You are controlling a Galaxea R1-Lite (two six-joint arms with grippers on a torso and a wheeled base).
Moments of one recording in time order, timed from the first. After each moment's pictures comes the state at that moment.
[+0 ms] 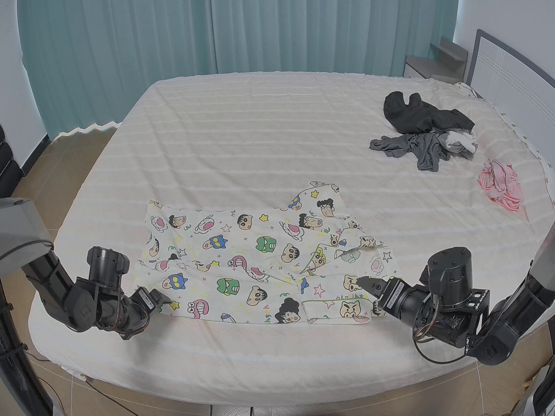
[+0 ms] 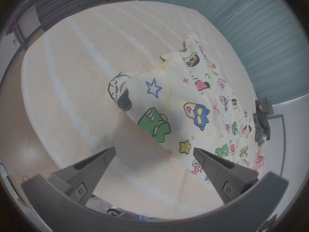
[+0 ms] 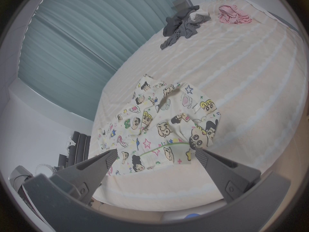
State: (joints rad) left arm -0.08 2.01 -0.53 -0.55 -0.07 -0.88; right arm 0.60 1.90 -0.41 -0.97 -0.20 0.92
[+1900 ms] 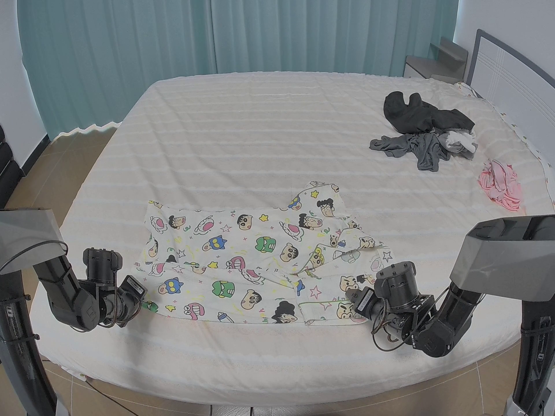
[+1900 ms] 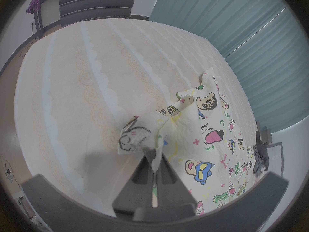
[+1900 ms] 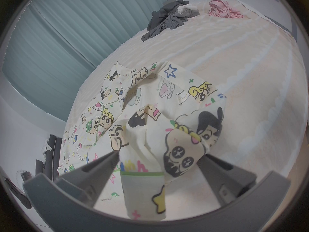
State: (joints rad) left arm 0.01 2.18 -0.55 -0.85 0.05 -0.96; right arm 0.56 2.28 -0.64 -0.97 -0.32 0.92
